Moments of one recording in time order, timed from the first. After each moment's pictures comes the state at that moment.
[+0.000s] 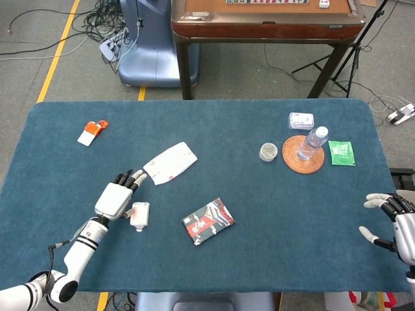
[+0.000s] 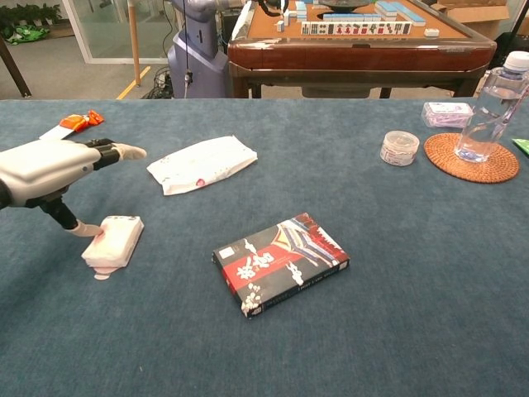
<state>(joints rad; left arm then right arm) -0.57 -1.53 -0.11 -1.35 1.35 1.04 0.37 0.01 -1.05 0.06 -1.60 -1.58 1.61 0.16</state>
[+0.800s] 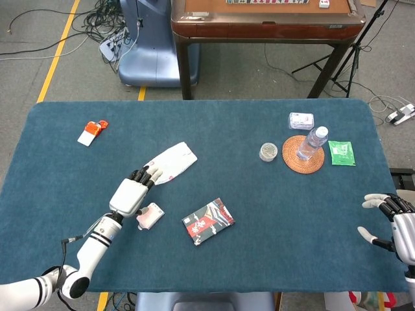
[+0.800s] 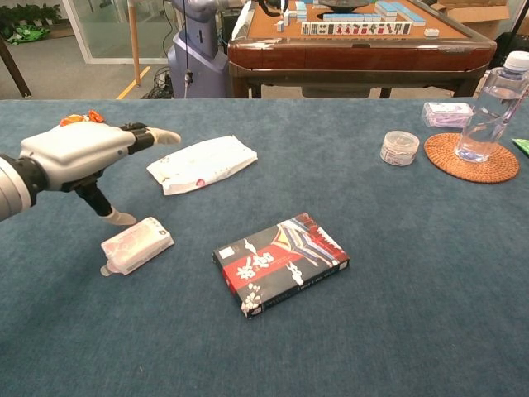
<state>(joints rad) -0.63 -1.53 -0.13 -1.46 1.31 1.04 0.46 0.02 -1.05 0.06 -1.60 -1.59 1.60 0.17</state>
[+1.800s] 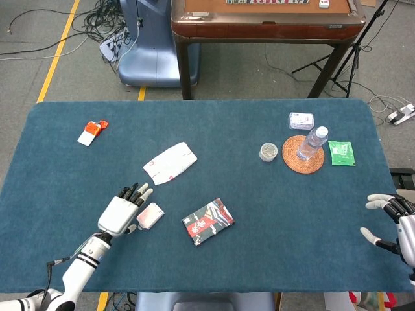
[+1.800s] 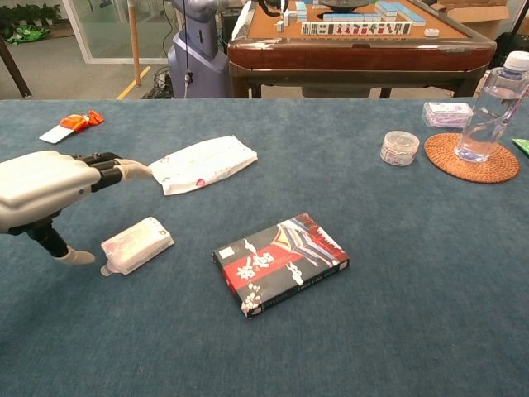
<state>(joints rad) -0.54 -1.47 -0.02 -1.58 1.34 1.12 0.59 0.00 -1.03 0.06 -1.61 -1.60 1.63 0.20</state>
